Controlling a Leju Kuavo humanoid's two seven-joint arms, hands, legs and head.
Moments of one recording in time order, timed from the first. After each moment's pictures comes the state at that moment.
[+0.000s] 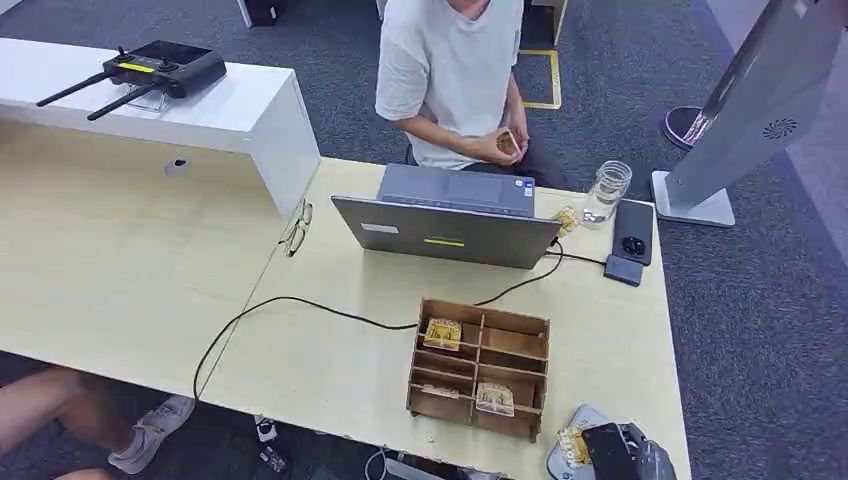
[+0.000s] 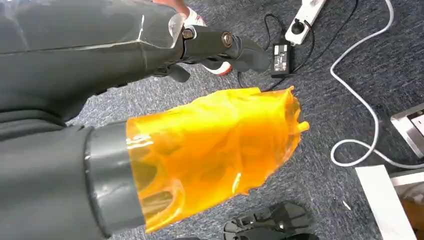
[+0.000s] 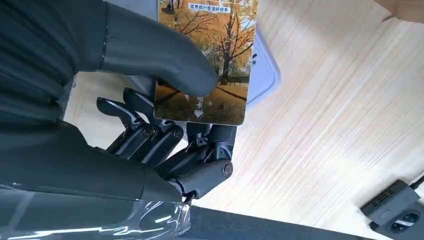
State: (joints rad) left arm -0.01 -0.16 0.43 -0.20 -1.04 0.37 -0.23; right arm 0.25 -0.21 0.40 -1.42 0.46 -0.53 0.23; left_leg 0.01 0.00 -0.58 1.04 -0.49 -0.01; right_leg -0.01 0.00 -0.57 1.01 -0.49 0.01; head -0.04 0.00
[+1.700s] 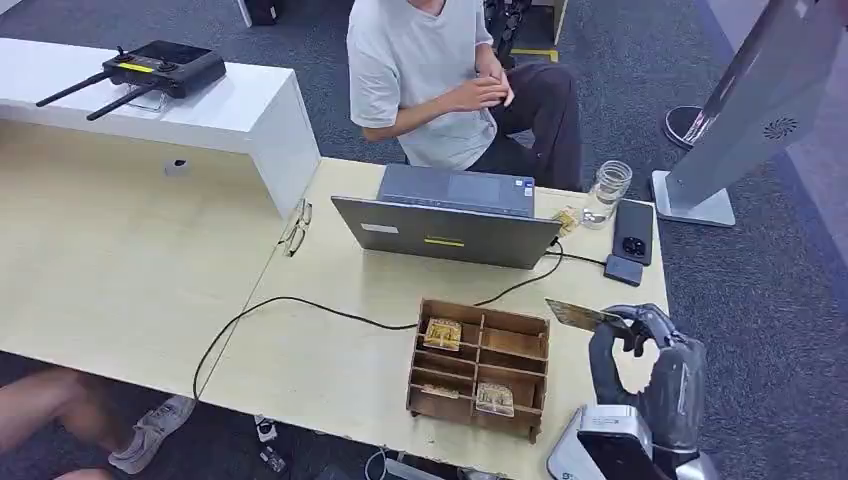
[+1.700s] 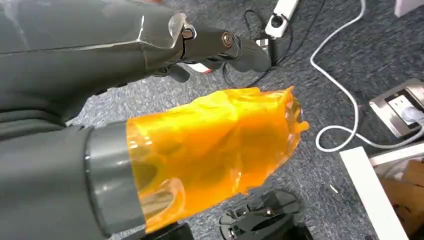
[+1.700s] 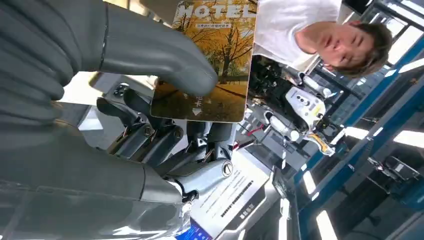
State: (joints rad) left arm -0.06 -0.18 0.42 -0.20 -1.11 0.31 -0.19; right arm 0.04 -0.07 0.41 -1.75 0.68 -0.50 -0.15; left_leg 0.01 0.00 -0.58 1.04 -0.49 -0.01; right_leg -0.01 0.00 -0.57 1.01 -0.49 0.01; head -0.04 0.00
